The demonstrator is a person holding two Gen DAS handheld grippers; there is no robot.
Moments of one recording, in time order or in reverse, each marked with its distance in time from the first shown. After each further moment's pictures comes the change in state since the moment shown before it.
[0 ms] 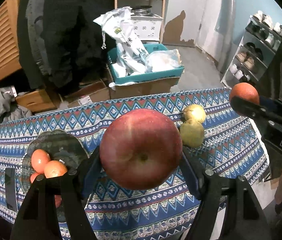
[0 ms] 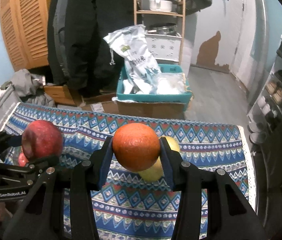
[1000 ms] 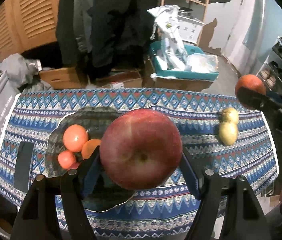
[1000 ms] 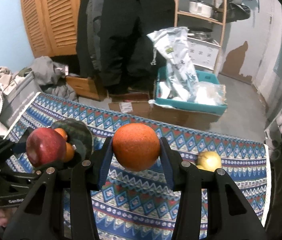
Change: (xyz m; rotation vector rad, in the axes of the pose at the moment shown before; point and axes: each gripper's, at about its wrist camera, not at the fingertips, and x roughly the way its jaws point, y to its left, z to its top) left arm -0.007 0.109 -0.039 -0.176 0.025 0.093; right arm 0.029 0.108 0.025 -0.117 0.033 0.112
